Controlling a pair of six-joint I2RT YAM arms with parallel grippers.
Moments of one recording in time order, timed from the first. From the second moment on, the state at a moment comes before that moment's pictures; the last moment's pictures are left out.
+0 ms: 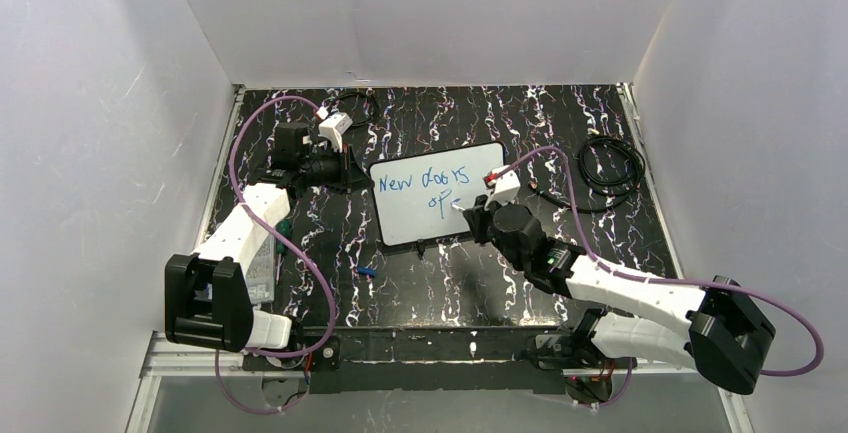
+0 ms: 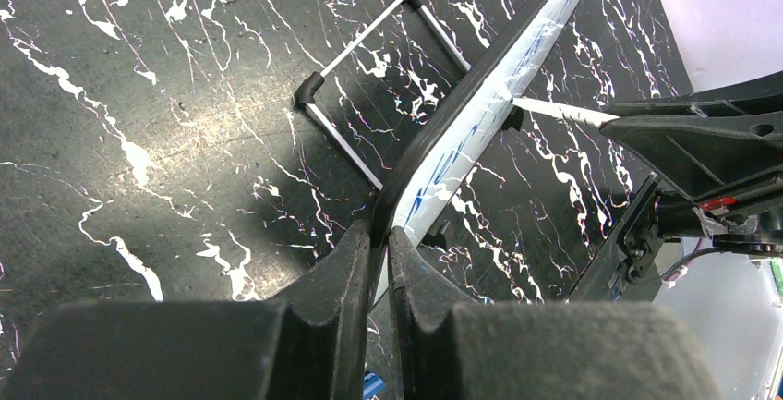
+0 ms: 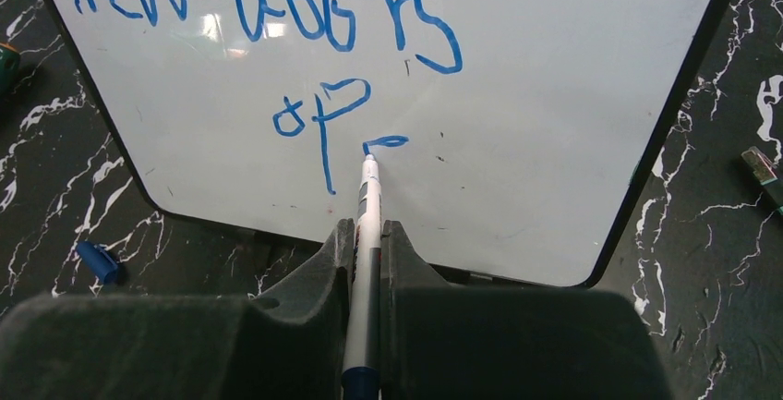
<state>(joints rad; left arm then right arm) -0.15 1.36 0.96 -0.30 0.71 -0.12 0.95 1.08 0.53 0.20 0.42 0.34</state>
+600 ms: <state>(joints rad) -0.15 1.36 0.96 -0.30 0.71 -0.12 0.95 1.01 0.53 0.15 0.44 0.33</state>
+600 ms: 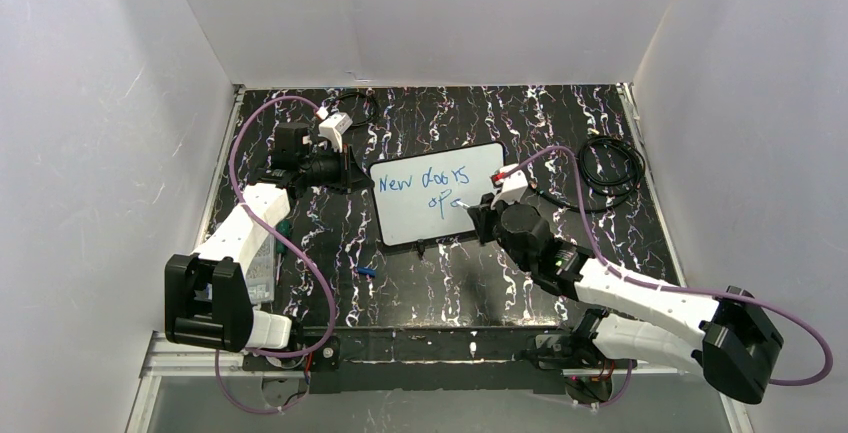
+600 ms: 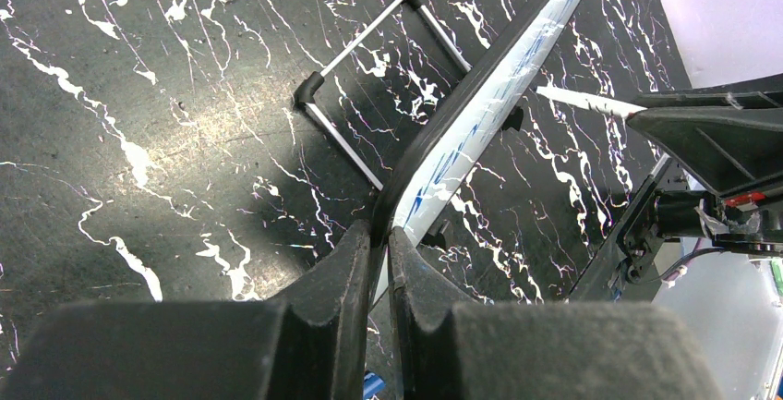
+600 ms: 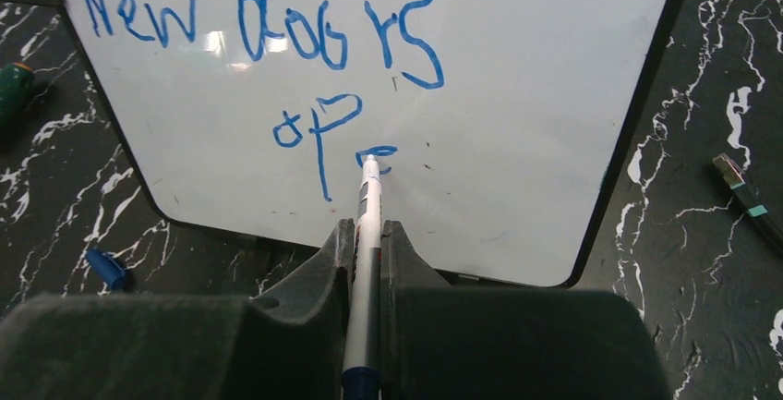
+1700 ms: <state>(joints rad) -0.16 1.36 0.96 -0.30 0.71 -0.12 0.95 1.06 0.53 0.20 0.46 0.32</state>
